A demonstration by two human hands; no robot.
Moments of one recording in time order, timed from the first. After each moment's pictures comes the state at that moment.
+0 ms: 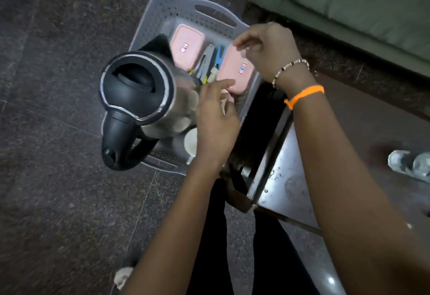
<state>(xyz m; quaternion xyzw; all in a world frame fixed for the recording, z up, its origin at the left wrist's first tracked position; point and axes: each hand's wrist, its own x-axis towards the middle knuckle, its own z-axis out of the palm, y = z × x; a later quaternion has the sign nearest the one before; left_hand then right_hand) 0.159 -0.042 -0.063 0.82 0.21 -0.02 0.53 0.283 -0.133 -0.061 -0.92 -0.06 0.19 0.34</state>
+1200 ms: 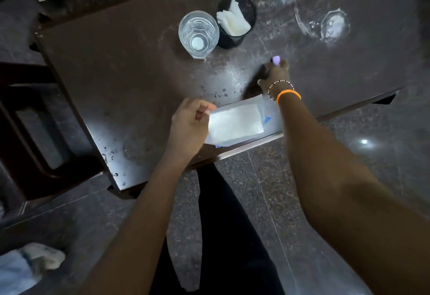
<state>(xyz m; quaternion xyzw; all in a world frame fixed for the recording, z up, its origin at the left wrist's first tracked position) -0.003 -0.471 -0.122 0.84 -0.09 -0.36 0.39 -0.042 -0.697 -0.219 -0.82 0.45 0.25 0.26</state>
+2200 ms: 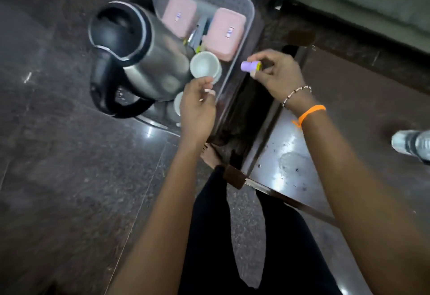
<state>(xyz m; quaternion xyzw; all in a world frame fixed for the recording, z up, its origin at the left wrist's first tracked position) 0.095 -0.063 -0.084 0.77 0.31 -0.03 0.56 0.187 -0.215 -0.103 -0.85 -0.02 0.20 0.49</state>
